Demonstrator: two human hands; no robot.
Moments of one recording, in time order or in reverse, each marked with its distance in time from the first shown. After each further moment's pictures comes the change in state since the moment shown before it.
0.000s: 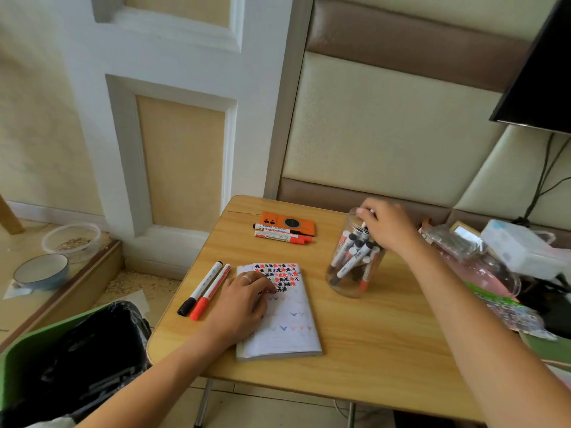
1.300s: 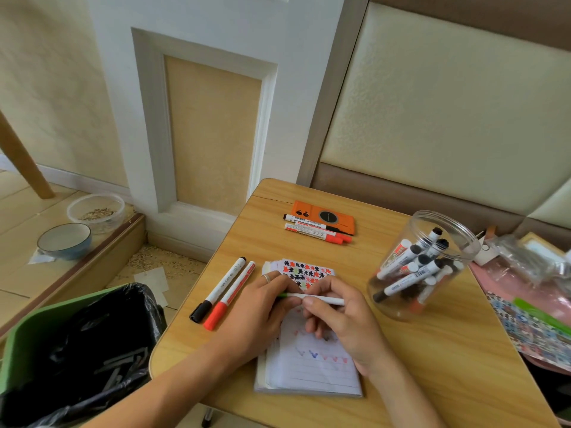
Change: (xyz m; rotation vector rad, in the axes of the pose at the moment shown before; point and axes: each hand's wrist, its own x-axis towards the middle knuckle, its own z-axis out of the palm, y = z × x) left_hand 0.005 -0.006 -0.008 -0.289 0.156 0.043; right_hand -0.095 -0.060 0.152 1.206 -0.430 0.059
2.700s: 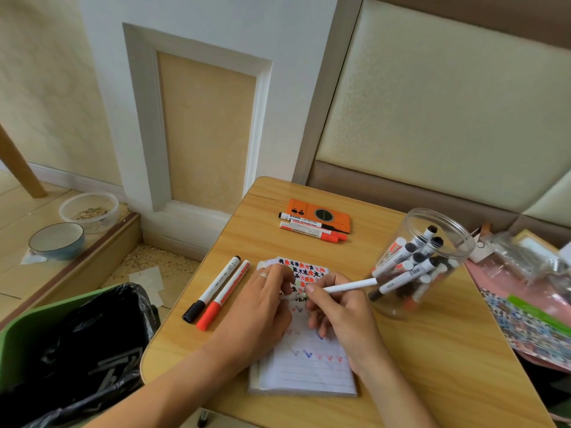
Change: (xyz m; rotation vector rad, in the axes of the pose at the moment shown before) left_hand -0.002 0.014 0.004 0.180 0.013 -0.001; right_hand 0.004 -0.002 0.006 -0.010 0.205 0.019
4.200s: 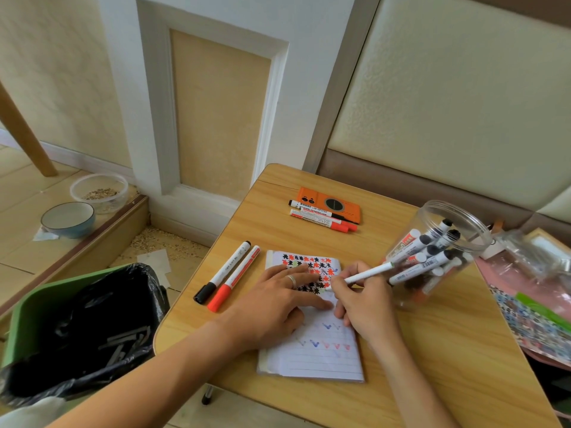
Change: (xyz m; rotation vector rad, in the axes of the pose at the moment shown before) left_hand 0.007 -0.015 0.003 0.121 -0.471 0.132; right_hand 0.011 0.010 -0.020 -0.411 0.171 -0.021
